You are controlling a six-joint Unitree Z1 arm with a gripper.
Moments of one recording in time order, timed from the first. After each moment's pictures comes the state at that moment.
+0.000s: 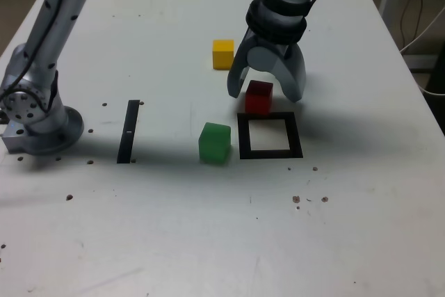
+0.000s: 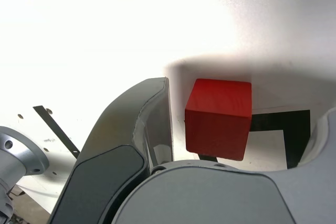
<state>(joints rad) 0.12 2.18 -1.67 1.34 0.10 0.40</state>
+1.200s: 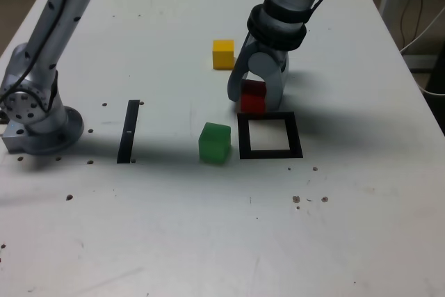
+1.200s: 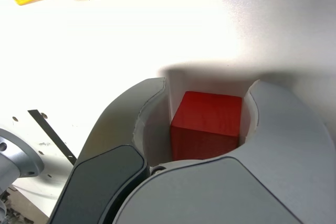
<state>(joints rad) 0.13 2.21 -1.66 1.32 0.11 0.39</state>
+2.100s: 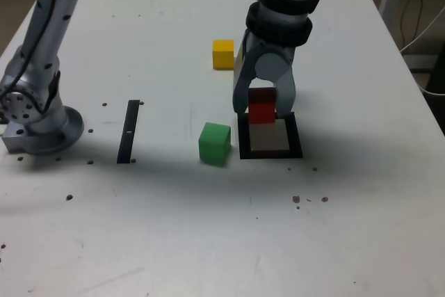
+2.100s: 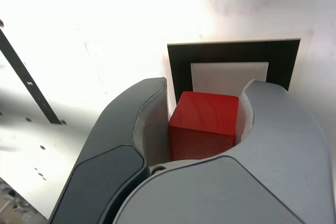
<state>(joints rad) 0.02 2.12 -1.67 1.37 -0.03 0.10</state>
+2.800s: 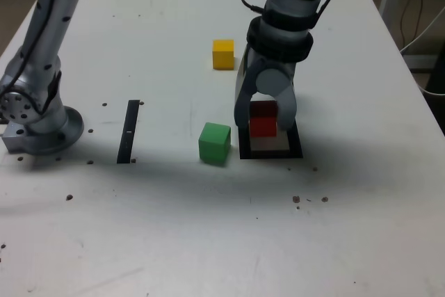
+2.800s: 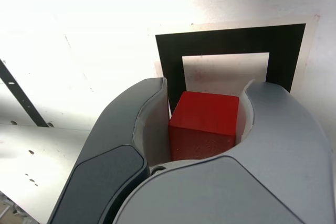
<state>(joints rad) -0.01 2.13 -1.62 1.29 -0.03 0.09</state>
